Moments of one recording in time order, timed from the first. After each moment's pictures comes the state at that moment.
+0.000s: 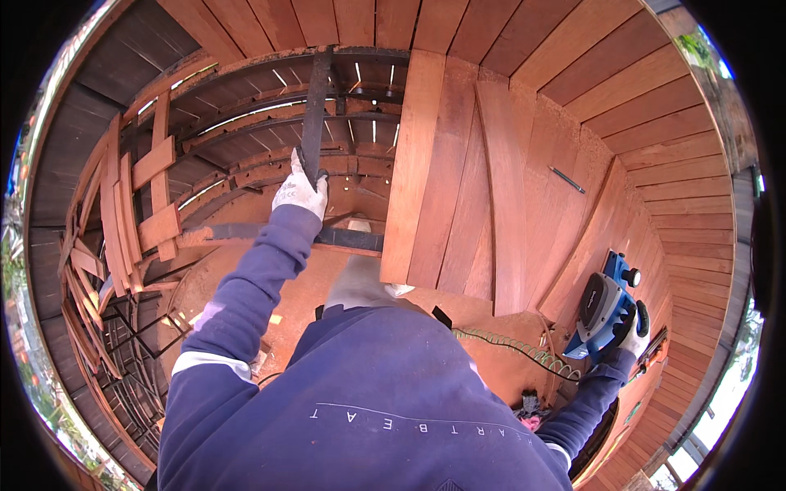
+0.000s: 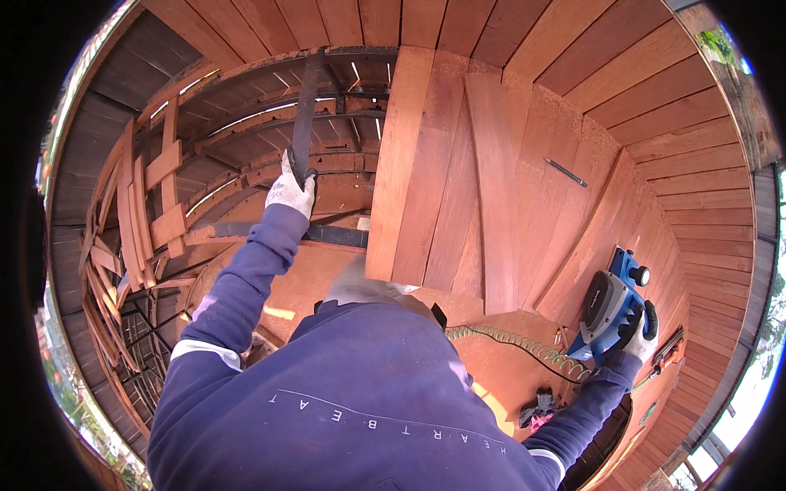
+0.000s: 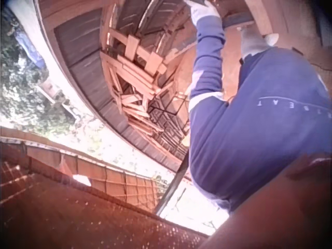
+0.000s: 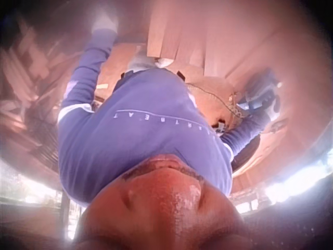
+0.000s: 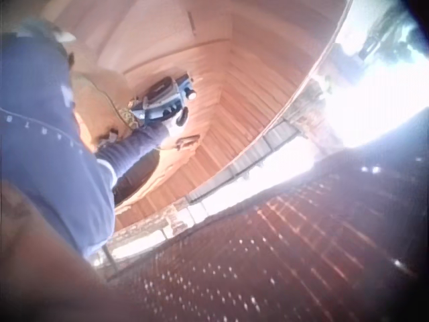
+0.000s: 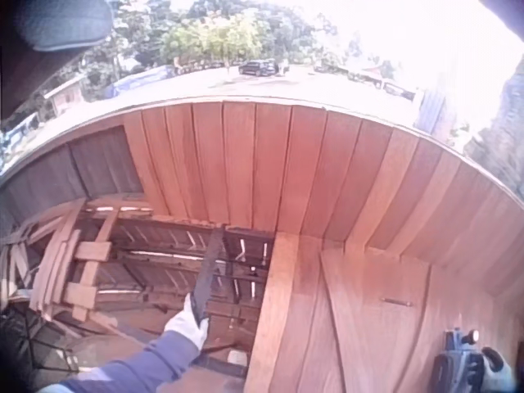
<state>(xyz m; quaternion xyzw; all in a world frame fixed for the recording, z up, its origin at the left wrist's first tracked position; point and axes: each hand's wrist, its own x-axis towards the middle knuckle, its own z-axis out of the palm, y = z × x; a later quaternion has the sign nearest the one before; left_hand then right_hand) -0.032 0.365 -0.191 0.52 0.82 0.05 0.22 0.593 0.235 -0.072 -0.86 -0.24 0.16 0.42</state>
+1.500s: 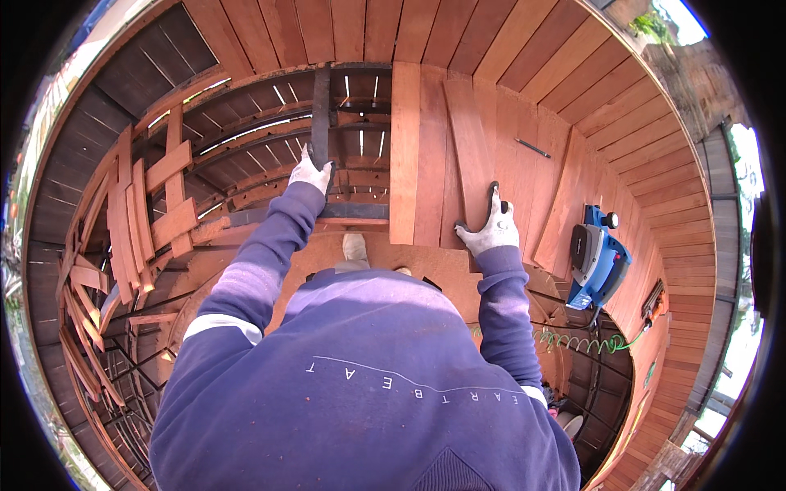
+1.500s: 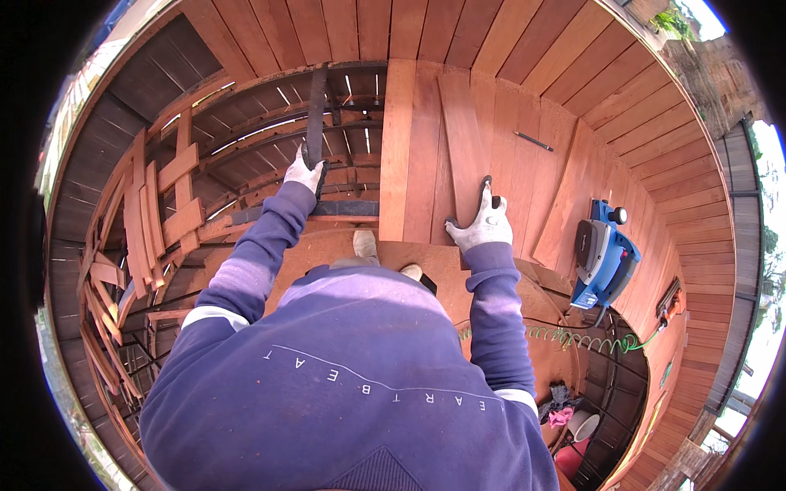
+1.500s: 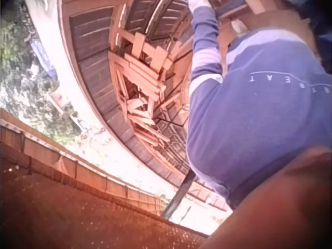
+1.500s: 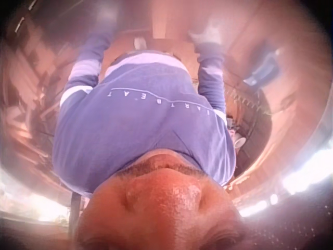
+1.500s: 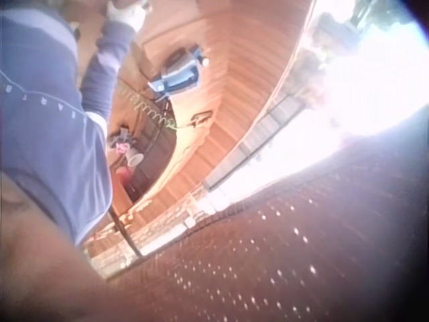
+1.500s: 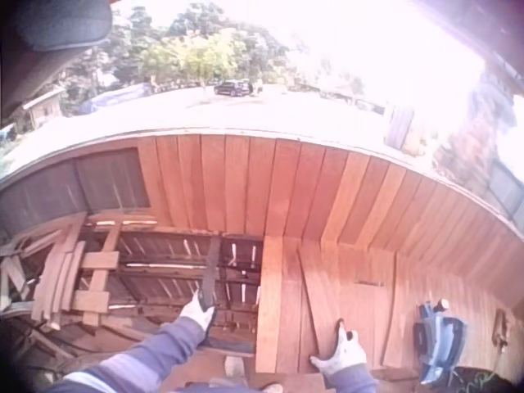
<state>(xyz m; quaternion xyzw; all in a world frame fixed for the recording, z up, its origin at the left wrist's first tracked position) -0.065 0.373 -0.236 0.56 0.75 0.23 0.28 0.289 0.276 -0.121 -0.77 -0.63 0.13 0.03</state>
